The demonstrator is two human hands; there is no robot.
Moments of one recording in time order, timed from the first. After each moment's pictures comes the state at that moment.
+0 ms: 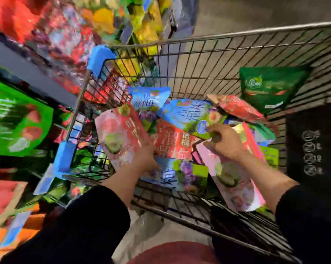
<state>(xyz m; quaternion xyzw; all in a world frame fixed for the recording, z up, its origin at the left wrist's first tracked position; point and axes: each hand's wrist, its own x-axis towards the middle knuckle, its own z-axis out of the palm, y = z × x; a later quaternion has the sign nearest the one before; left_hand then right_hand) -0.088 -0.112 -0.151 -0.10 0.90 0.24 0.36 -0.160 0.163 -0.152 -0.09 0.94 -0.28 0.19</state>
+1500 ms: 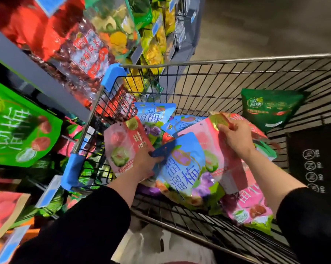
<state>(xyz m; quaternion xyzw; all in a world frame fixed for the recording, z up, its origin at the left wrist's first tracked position) -0.106 -0.132 -0.151 -0.27 0.80 0.50 0.19 -0.205 0.143 -0.109 0.06 0.88 -0.46 0.06</state>
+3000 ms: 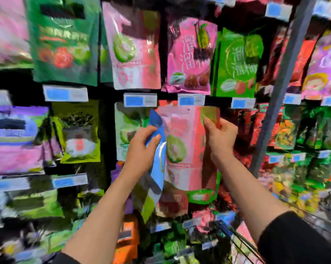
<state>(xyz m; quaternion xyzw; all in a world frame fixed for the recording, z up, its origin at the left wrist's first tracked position) 0.330 -0.310 0.243 -0.23 0.74 0.28 -0.57 0.137 -0.250 0.272 -0.40 0.49 -0.78 0.01</state>
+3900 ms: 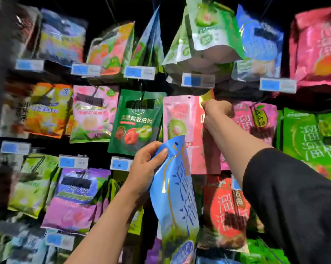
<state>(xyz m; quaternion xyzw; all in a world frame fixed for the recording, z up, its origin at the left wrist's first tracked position) 0.408 -0.338 0.380 -0.06 0.67 0.37 -0.64 0.231 -0.412 0.547 -0.33 0.46 -0.81 0.16</state>
